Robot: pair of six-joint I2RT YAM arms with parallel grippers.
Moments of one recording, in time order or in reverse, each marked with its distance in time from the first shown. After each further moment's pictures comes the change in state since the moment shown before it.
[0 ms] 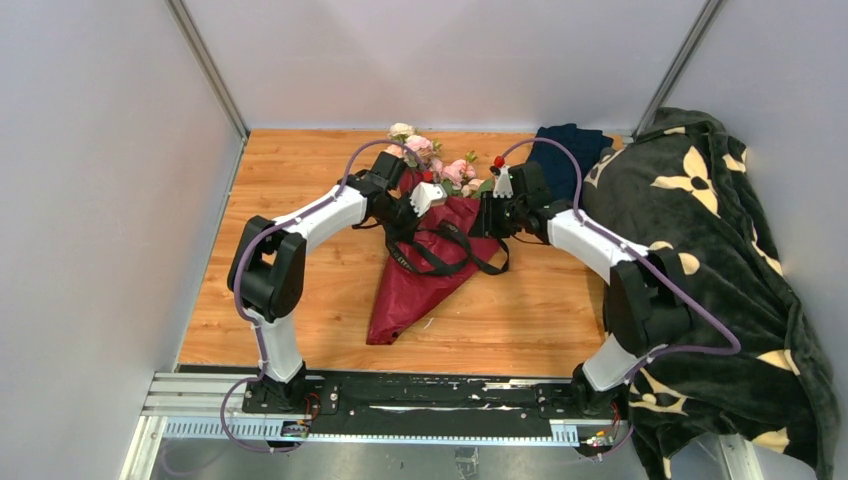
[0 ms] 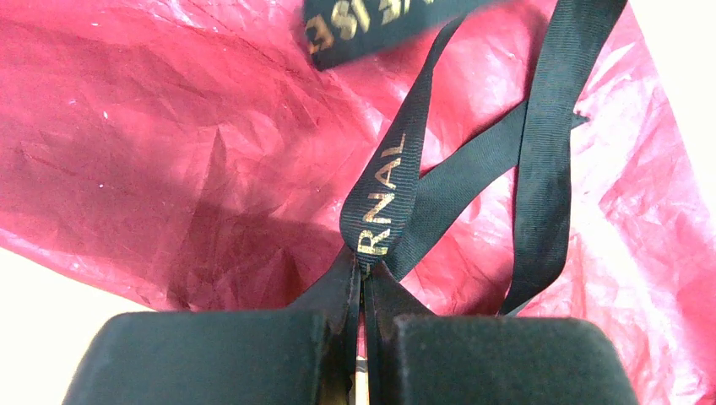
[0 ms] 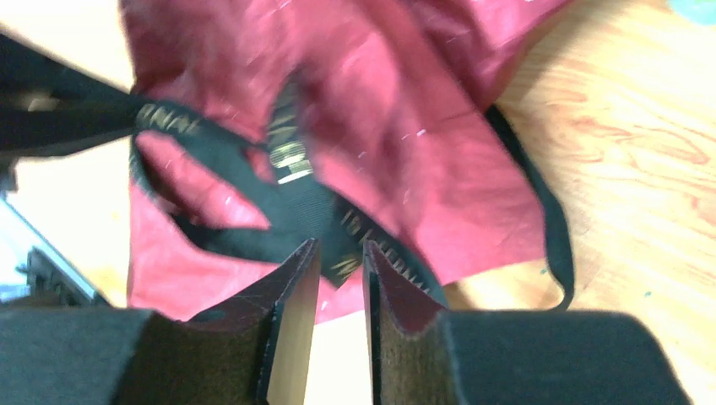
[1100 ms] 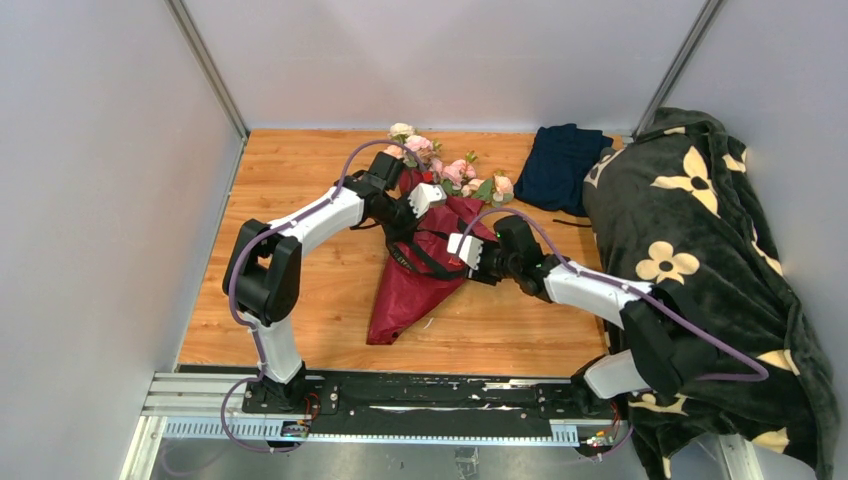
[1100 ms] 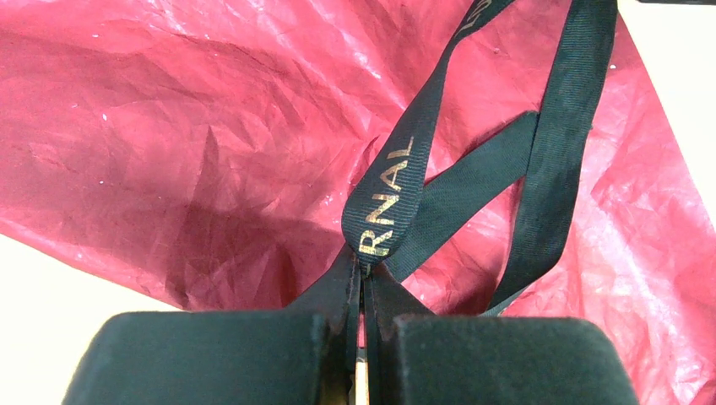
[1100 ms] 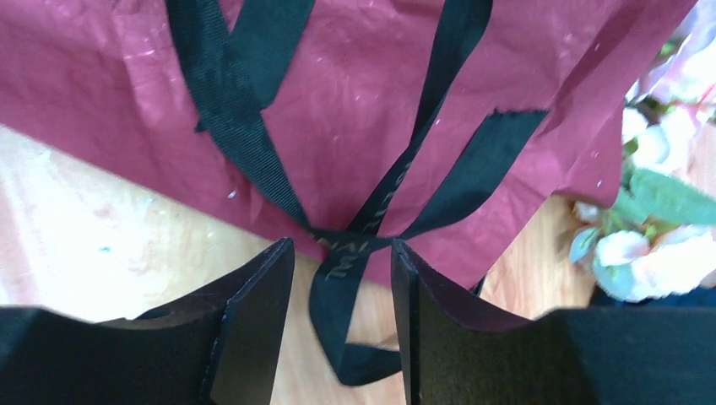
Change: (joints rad) left arm 0.000 -0.033 -0.021 0.006 0.018 0.037; right arm 0.207 -0.256 -0.434 0.270 0.090 -1.164
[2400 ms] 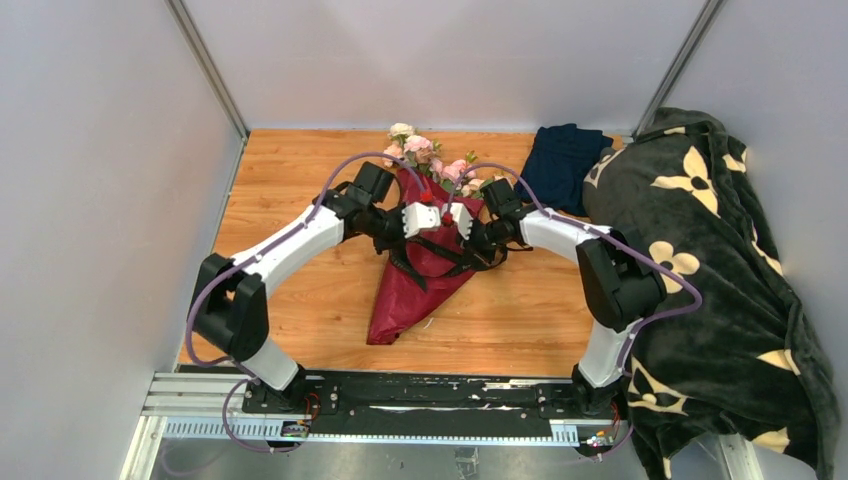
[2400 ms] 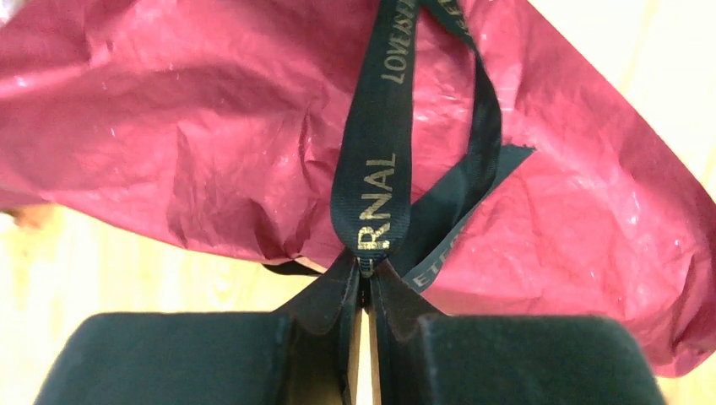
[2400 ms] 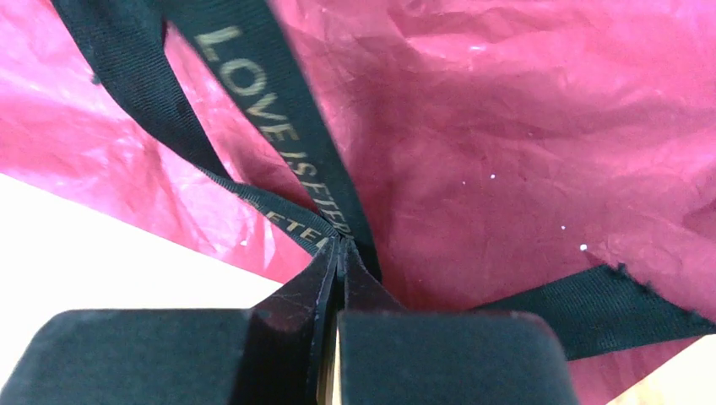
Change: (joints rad) left arm -0.018 -0.221 -0.141 -0.031 0.021 0.222; right arm -0.107 0.414 0.478 -0.459 -0.275 0.038
